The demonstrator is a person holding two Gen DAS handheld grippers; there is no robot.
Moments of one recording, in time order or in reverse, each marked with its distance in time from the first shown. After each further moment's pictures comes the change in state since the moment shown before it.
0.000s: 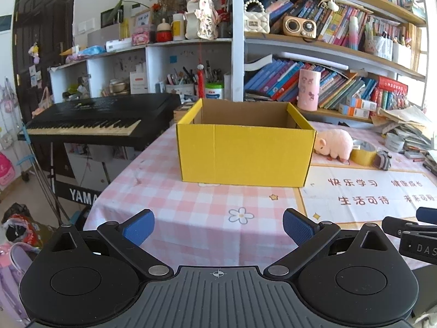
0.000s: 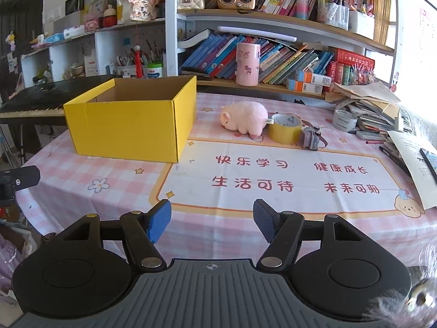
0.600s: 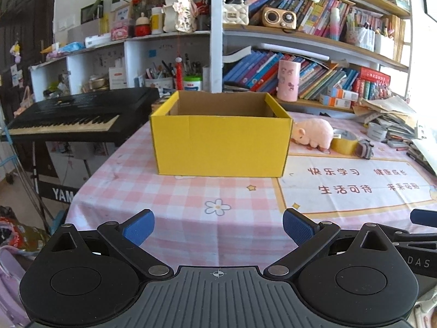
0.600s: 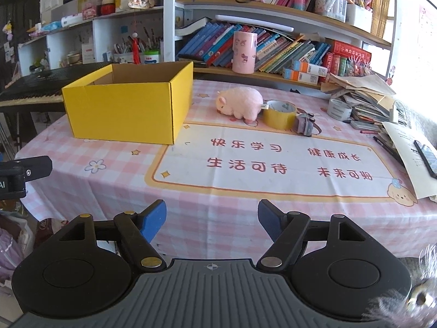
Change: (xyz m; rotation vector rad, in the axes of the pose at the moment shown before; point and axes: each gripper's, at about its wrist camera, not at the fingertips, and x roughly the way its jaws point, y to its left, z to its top) left arm 0.006 -0.014 -0.004 0.030 0.031 -0.087; right arm -0.007 0.000 -0.013 -0.009 0.048 -0.033
